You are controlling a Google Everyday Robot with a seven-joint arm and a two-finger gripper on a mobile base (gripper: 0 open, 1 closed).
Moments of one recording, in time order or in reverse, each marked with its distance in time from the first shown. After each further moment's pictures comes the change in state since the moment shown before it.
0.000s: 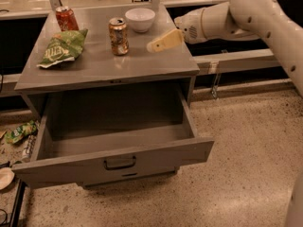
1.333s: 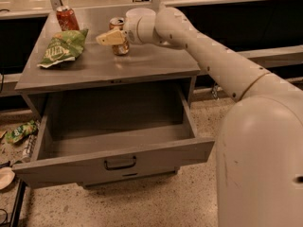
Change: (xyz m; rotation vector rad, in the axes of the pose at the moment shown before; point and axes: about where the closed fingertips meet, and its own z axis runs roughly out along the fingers) arm -0.048 -0.004 0.184 0.108 -0.162 0.000
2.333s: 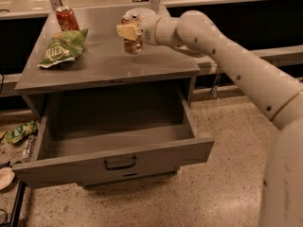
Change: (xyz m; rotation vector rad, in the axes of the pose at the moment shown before) arm -0.014 -0.003 -0.063 0.027 -0.099 0.095
